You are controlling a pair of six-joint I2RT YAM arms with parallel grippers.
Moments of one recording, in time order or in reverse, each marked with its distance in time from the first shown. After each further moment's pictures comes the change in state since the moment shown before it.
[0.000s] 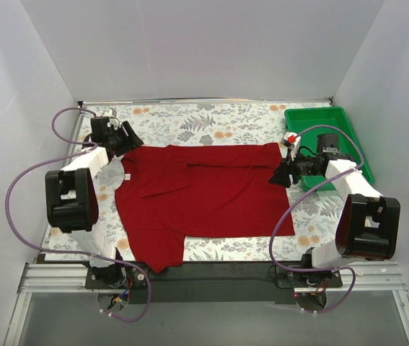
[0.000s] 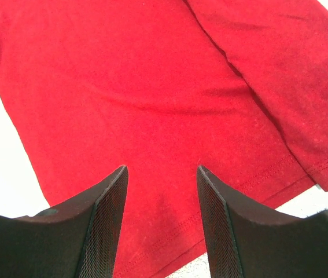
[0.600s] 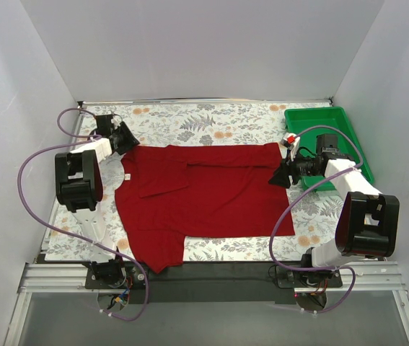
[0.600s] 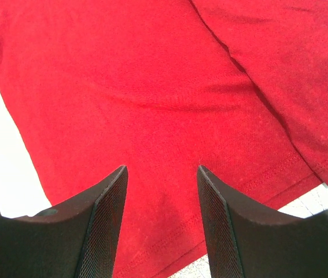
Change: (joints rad) left arm 0.030 0.306 0.203 -0.016 -0.107 -0.116; right arm 0.000 0.018 0.000 -0.006 0.001 0.000
